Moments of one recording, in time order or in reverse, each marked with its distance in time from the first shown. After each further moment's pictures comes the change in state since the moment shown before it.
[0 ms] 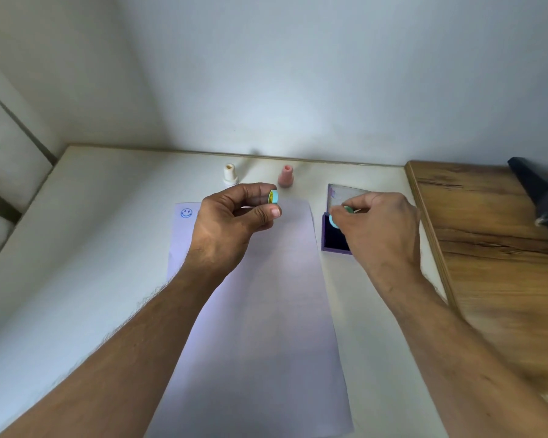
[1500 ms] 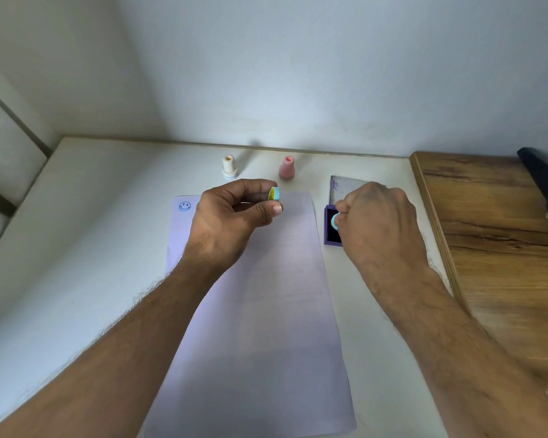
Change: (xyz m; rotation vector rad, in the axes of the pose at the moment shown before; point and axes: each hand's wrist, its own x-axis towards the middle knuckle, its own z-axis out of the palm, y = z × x) left_hand 0.003 -0.005 0.000 0.093 -0.004 -0.010; right_hand 0.006 -0.002 0.001 -0.361 -0.226 -0.043
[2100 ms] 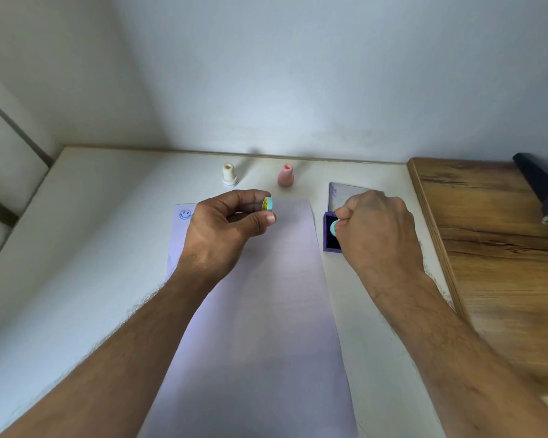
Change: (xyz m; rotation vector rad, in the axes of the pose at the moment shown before) left_hand -0.004 0.003 -0.006 0.003 0.025 -0.014; right_hand -0.004 -0.001 -0.004 0.001 0.031 -0.028
